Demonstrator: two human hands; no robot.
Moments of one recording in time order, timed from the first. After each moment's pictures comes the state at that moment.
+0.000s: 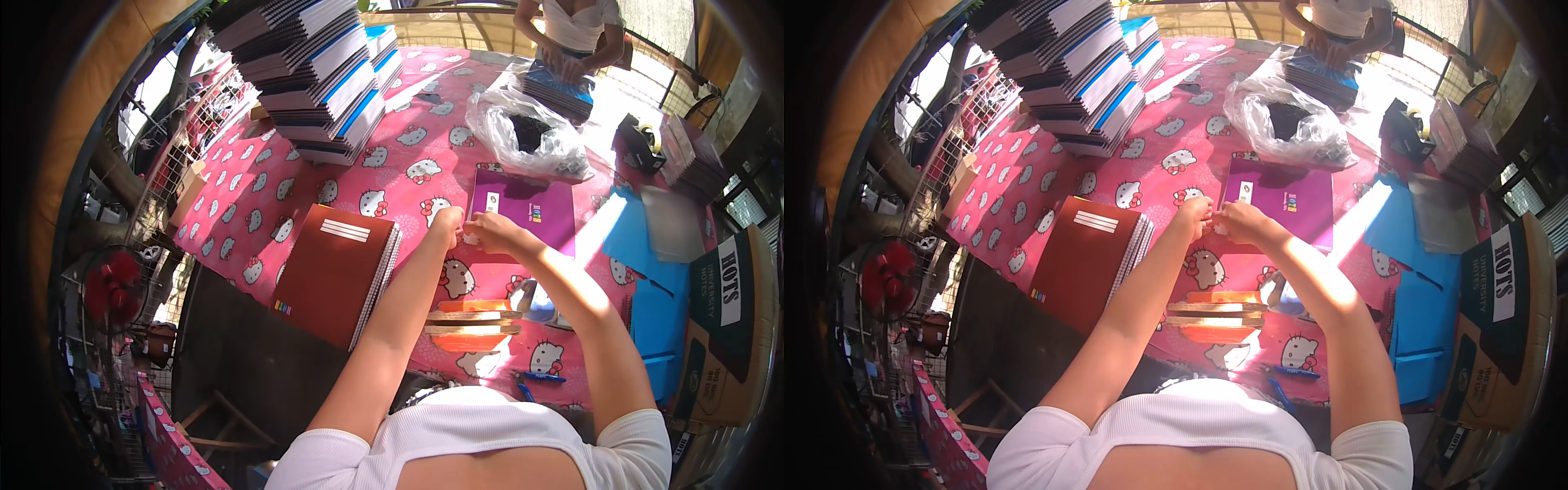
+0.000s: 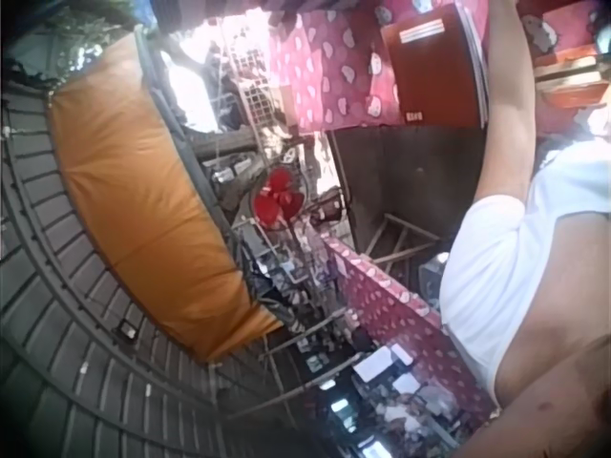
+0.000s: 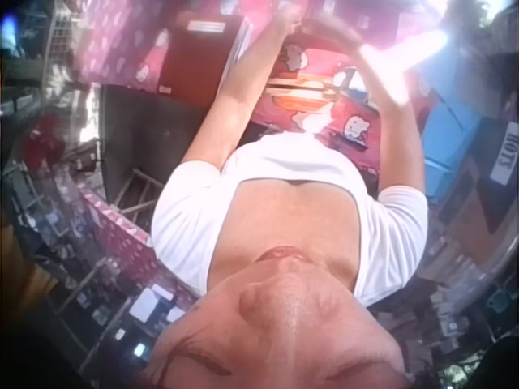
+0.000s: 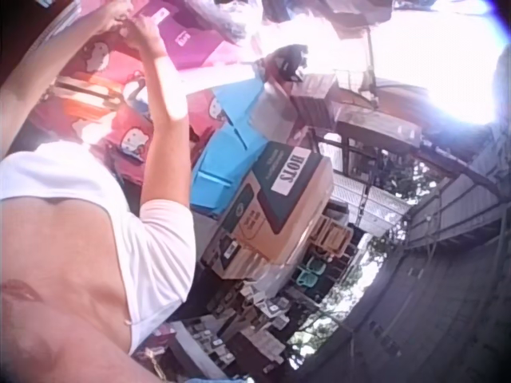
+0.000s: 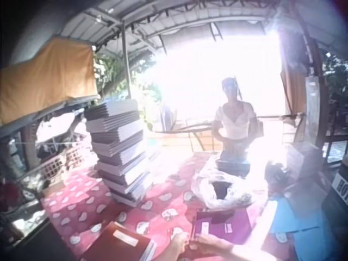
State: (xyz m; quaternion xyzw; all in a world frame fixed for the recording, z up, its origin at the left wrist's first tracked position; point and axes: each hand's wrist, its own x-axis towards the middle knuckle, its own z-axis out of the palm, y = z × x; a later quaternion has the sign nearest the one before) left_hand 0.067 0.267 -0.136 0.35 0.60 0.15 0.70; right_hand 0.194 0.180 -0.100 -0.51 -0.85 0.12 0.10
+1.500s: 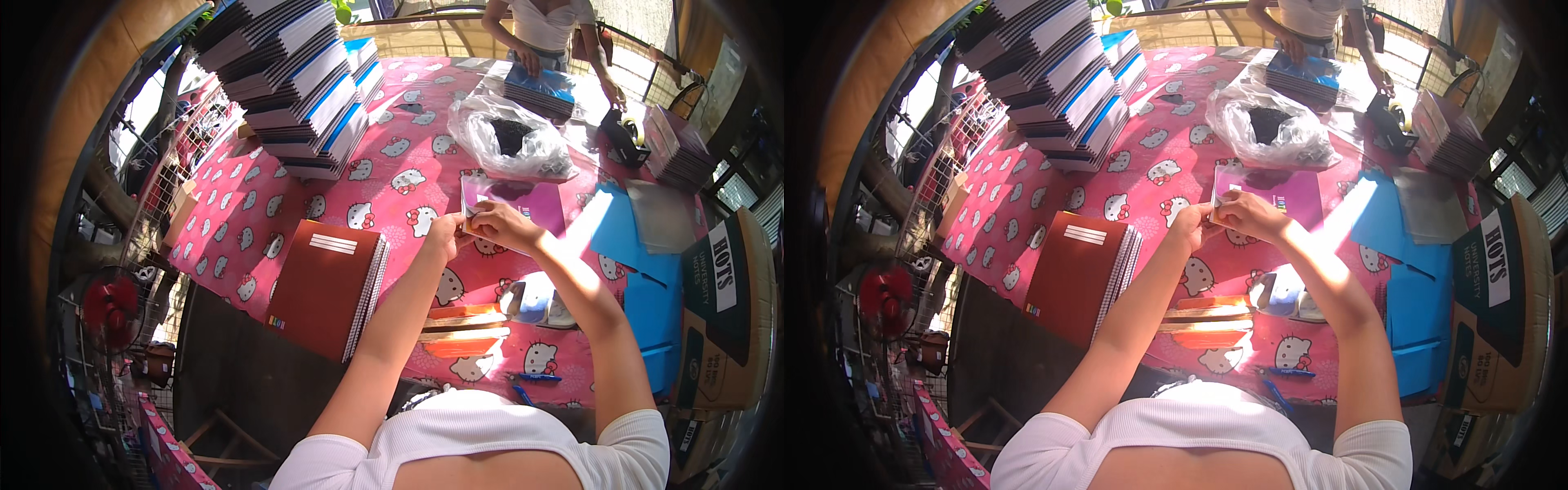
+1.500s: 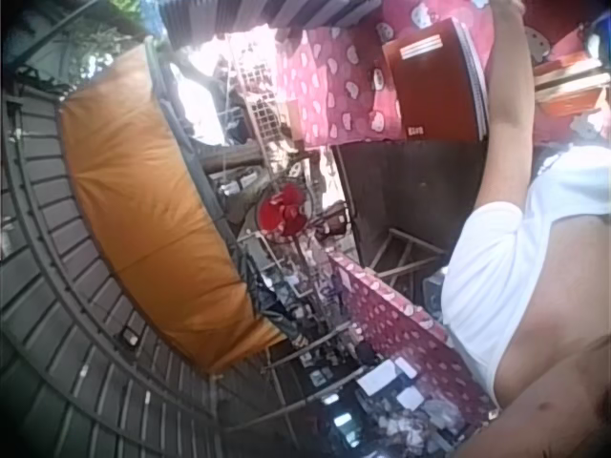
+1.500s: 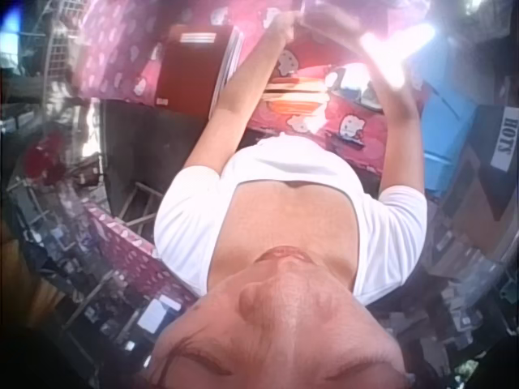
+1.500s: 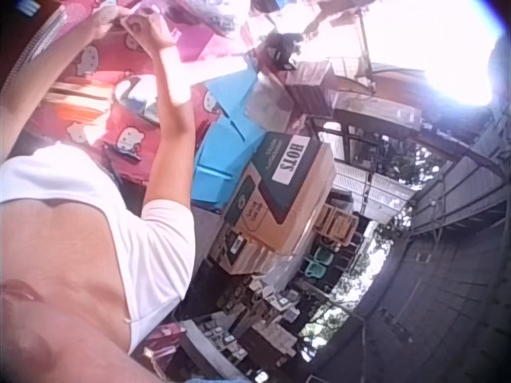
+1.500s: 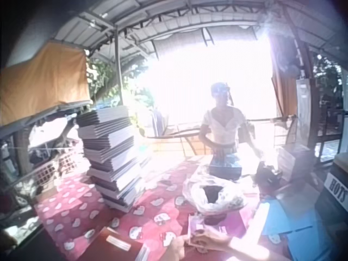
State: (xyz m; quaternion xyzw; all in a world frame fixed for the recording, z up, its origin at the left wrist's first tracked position) left_hand 0.071 0.234 -0.109 0.34 0.42 0.23 0.81; right_hand 0.232 0.159 -0.063 -0.46 -0.83 0.12 0.30
